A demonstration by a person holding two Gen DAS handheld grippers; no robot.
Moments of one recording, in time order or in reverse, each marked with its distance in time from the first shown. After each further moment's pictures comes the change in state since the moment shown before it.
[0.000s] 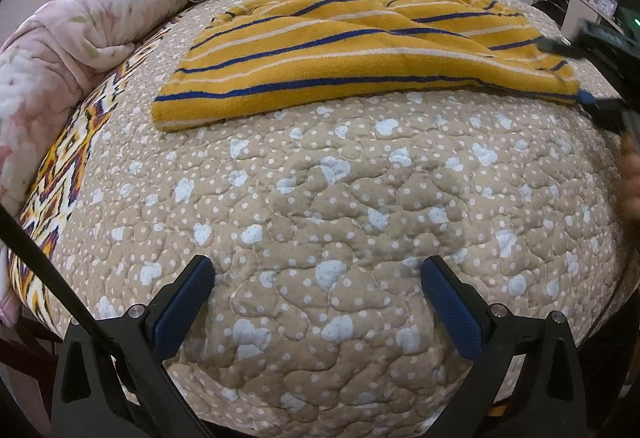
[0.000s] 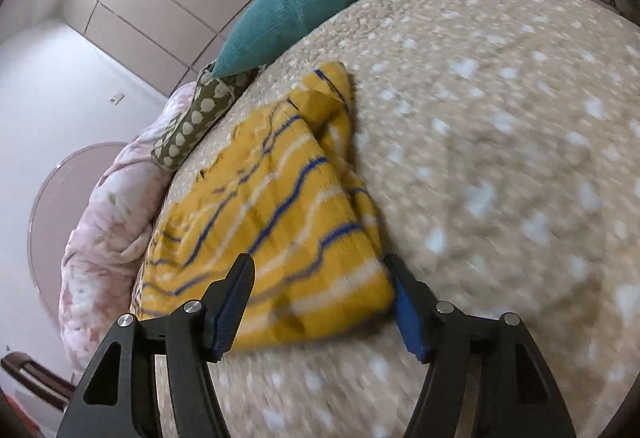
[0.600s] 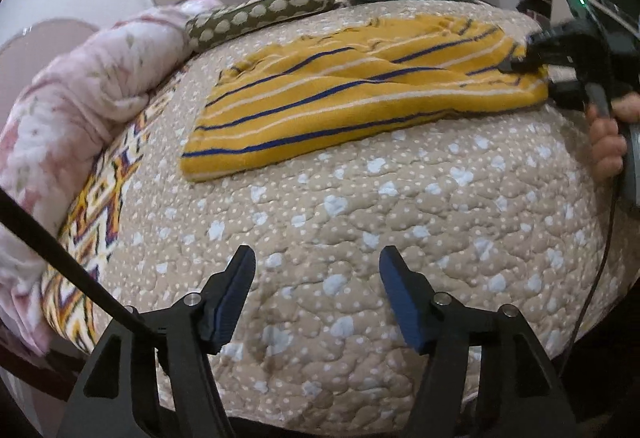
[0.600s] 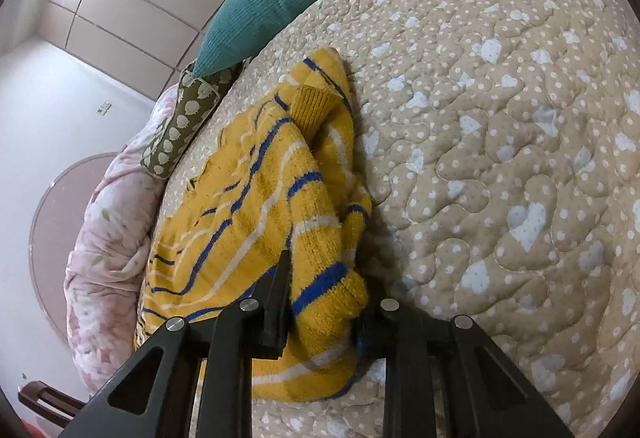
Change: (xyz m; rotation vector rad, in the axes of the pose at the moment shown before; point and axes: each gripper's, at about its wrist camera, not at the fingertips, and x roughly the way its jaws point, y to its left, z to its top) left arm -0.039 -0.008 -0.001 0.073 -0.119 0.059; right arm 0.031 -0.001 0.018 0.081 0.060 -0.009
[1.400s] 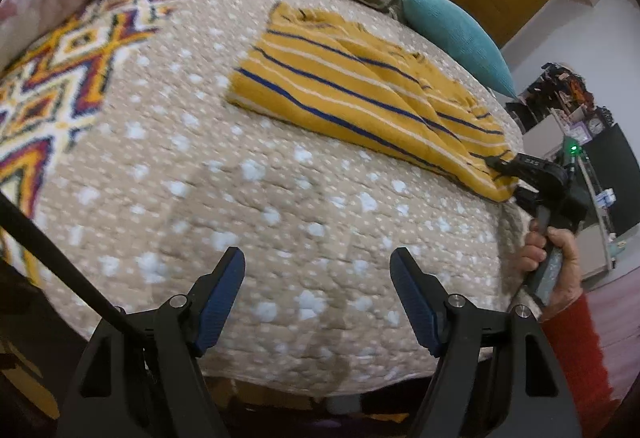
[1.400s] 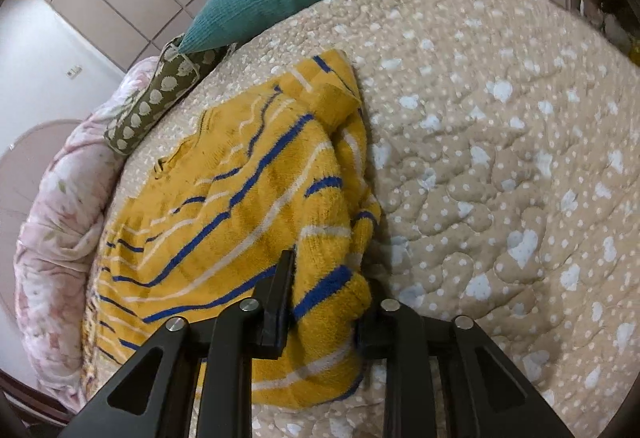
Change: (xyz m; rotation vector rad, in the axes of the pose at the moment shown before) left arm 0.000 0.111 -0.021 -0.479 0.102 -0.381; right arm 0.010 0.041 0.006 -0.130 0.011 -0.213
